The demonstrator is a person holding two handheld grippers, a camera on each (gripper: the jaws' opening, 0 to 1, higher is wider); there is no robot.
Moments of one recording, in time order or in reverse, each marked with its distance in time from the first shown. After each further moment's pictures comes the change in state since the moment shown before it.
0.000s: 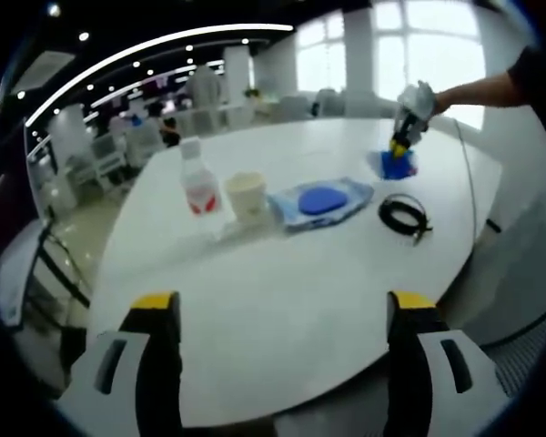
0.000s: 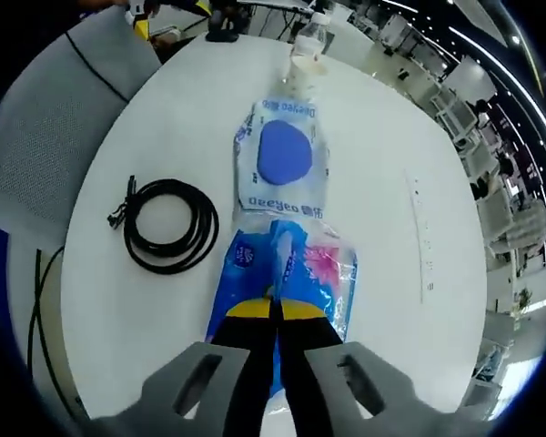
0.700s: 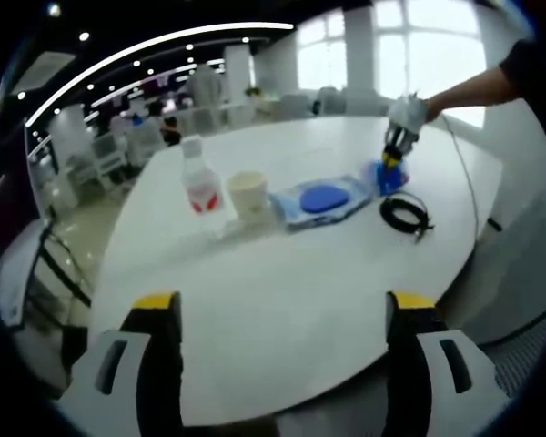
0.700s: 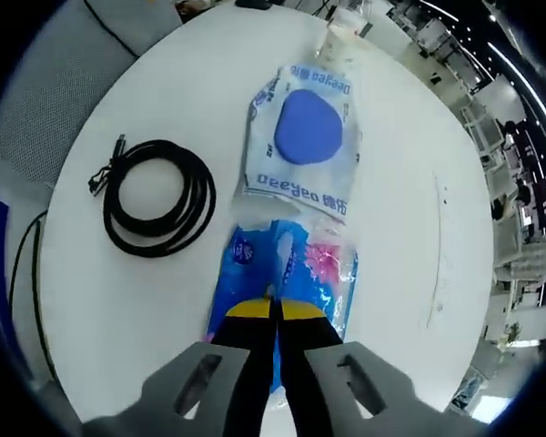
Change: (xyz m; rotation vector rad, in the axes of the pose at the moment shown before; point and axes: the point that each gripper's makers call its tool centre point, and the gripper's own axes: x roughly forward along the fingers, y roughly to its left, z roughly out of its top) left arm -0.001 -0.001 0.000 0.001 0.007 0.007; right arm 0.046 0.005 -0.013 -0.167 0.103 0.064
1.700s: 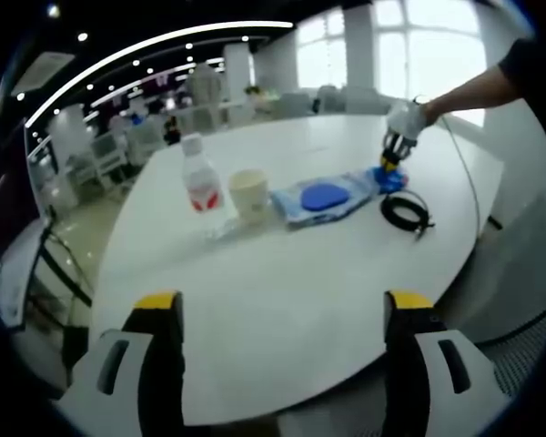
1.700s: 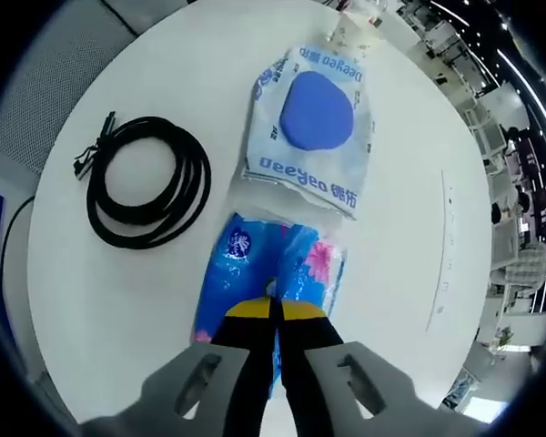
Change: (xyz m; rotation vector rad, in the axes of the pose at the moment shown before) left arm -0.001 0.000 -0.001 0.004 0.008 -0.001; right arm 0.007 -0.001 -0.004 -0.007 0.032 -0.027
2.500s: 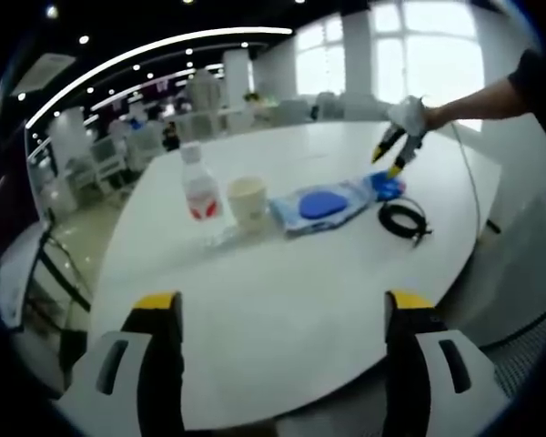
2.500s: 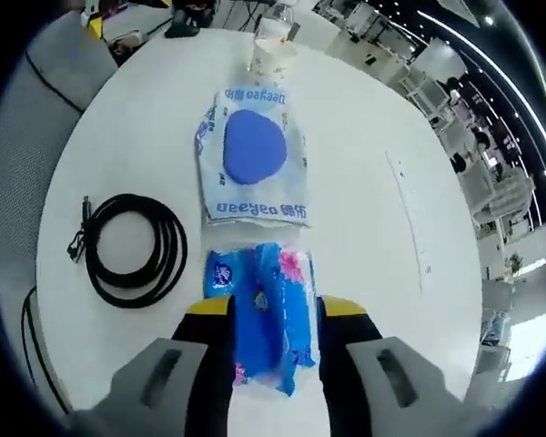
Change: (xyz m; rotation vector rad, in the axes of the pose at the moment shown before) left arm 0.000 -0.001 0.007 -0.003 -0.040 -0.009; right arm -0.033 -0.013 0.010 0.386 -0.124 -0.174
